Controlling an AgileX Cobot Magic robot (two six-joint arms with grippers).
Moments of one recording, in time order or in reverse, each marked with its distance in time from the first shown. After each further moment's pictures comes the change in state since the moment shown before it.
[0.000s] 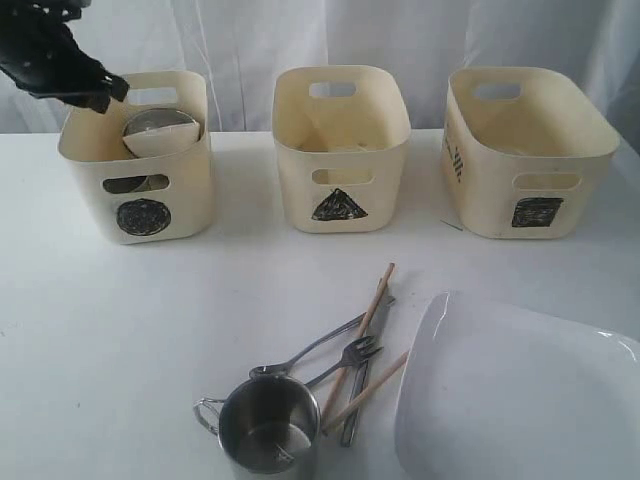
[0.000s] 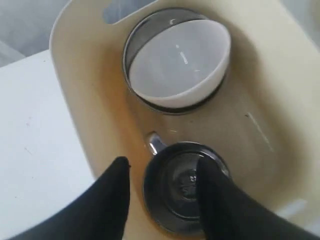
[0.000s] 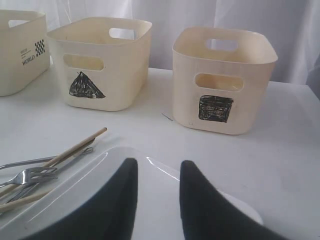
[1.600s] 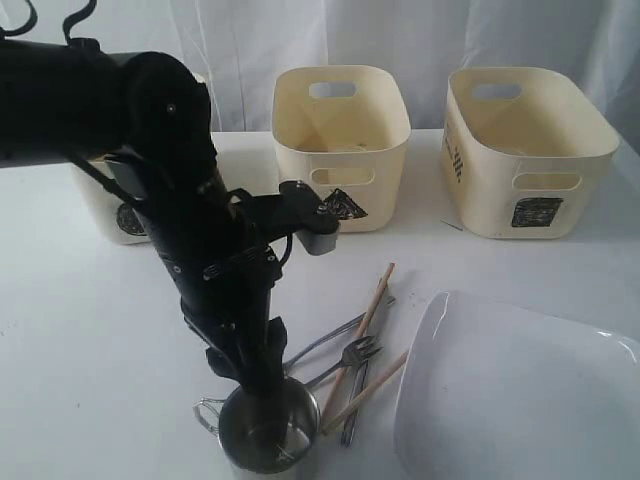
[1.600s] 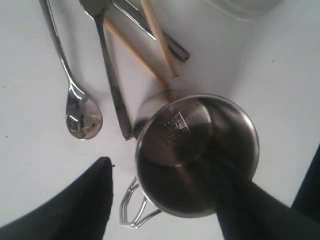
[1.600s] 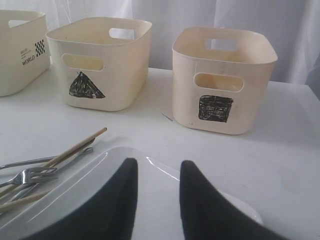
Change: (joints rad) left arm -0.625 -0.197 0.458 -0.234 0.316 0.303; right arm 0.000 0.000 0.000 0.000 0.000 0.002
